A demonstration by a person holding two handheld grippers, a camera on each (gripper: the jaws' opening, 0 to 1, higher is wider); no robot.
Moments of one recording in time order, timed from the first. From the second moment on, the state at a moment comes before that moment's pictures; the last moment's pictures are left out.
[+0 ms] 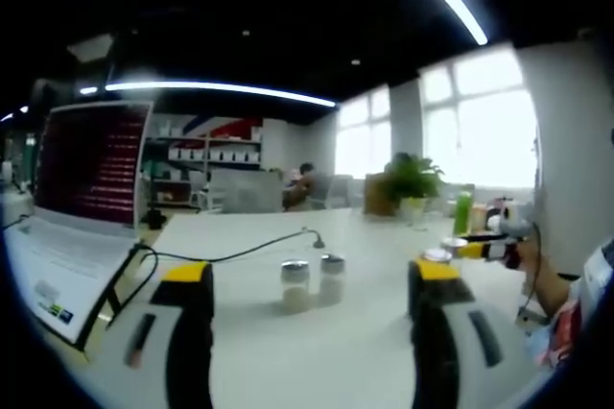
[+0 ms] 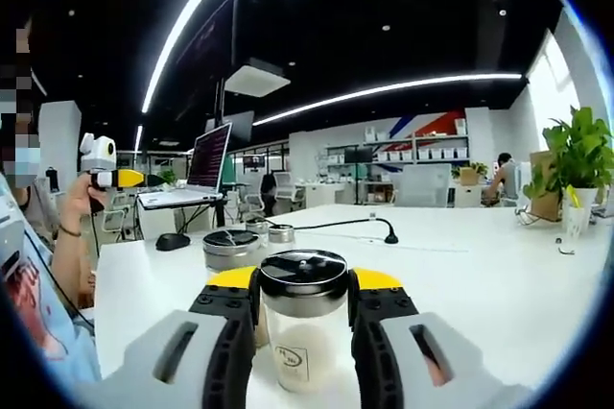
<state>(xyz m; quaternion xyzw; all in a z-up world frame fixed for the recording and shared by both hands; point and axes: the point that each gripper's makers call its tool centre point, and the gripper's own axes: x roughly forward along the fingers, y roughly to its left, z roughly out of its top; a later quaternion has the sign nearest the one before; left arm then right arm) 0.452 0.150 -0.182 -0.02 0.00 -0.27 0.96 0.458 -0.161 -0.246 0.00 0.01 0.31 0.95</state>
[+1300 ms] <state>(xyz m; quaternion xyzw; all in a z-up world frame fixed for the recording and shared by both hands) 0.447 0.104 -0.169 0.00 -0.05 -0.30 0.95 0.429 -0.197 -0.238 -0.02 0.03 0.26 0.97</state>
